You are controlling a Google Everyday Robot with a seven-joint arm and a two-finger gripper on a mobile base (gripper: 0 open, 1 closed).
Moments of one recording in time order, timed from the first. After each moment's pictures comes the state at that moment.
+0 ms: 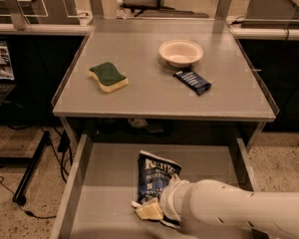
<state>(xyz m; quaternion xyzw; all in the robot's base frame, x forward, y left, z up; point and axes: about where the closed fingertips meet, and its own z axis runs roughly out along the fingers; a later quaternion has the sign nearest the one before) 0.407 -0.027 0.587 -0.36 0.88 0.15 0.29</state>
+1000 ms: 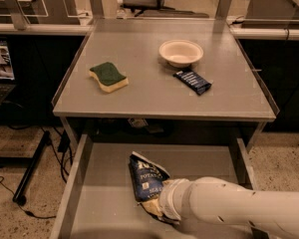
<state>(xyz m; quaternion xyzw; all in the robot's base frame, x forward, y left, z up) 0.408 -0.025 0.595 -0.36 0.88 0.15 0.29</state>
